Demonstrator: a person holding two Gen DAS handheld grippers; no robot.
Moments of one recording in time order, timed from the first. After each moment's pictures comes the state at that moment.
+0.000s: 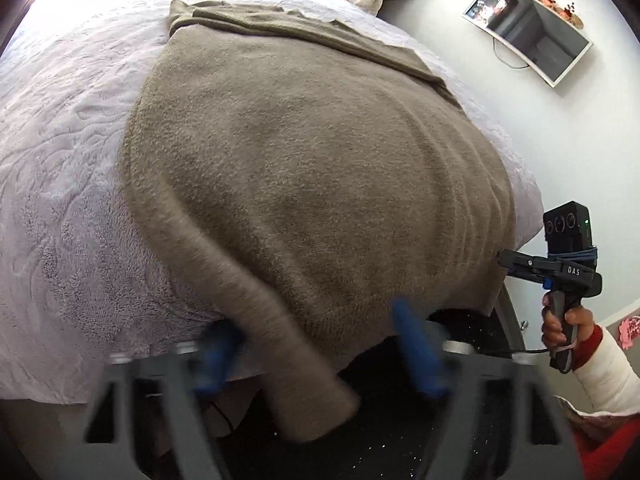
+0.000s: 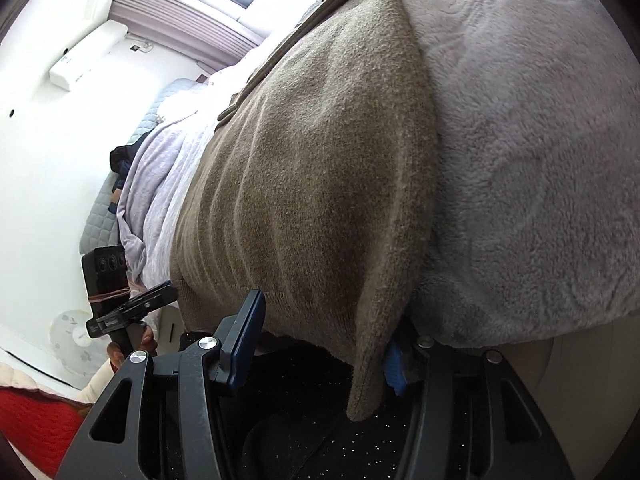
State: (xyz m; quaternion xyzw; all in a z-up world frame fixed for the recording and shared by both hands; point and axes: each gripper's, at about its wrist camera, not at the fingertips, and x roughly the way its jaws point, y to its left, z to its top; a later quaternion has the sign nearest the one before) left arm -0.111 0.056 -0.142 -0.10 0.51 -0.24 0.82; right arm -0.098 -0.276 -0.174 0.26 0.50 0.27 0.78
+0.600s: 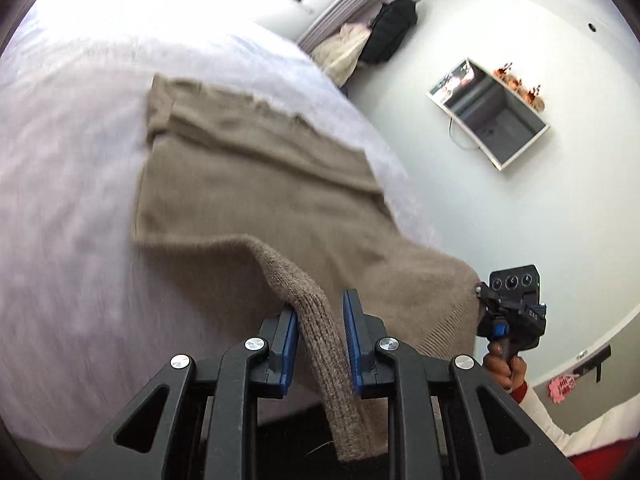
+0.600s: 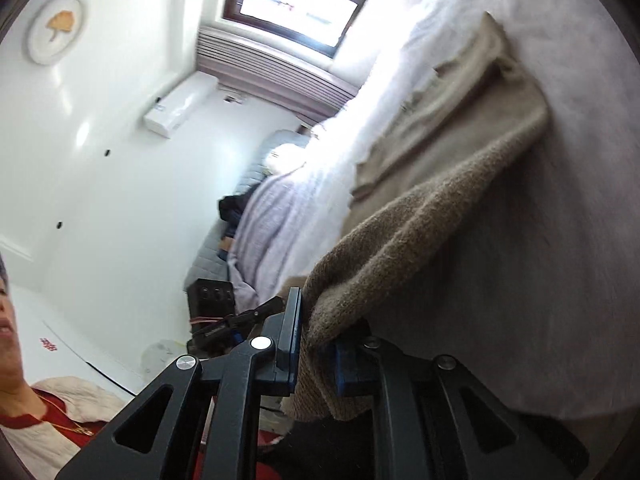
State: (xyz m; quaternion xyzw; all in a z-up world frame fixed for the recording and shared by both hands) left arm -0.064 0.093 -0.044 -0.22 0.41 -0.29 0.83; right arm -0.066 -0.273 -0.080 0.38 0.34 0.43 0.75
